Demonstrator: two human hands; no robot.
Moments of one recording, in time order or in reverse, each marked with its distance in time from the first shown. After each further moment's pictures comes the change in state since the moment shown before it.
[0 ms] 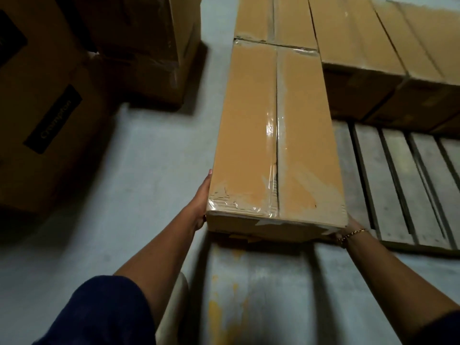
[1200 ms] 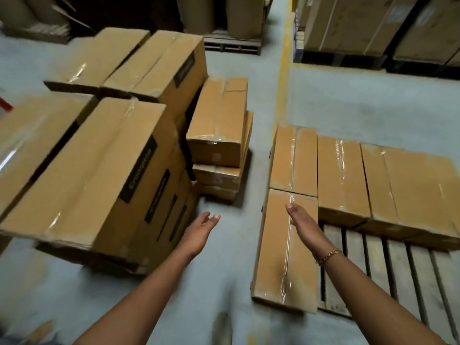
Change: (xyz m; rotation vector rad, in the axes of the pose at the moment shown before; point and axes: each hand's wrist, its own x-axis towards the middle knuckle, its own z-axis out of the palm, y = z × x) left_hand -0.383 0.509 -0.046 0.467 0.283 0.124; right_hand -0.301 -0.480 0.331 -0.640 0.069 -0.234
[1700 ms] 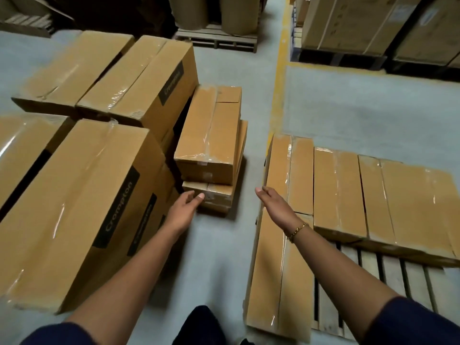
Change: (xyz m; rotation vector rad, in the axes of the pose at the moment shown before) left_hand 0.127 0.126 -0.044 -0.024 0.122 0.017; right_hand 0.141 -0.127 -0.001 -0.055 -0.084 -0.048
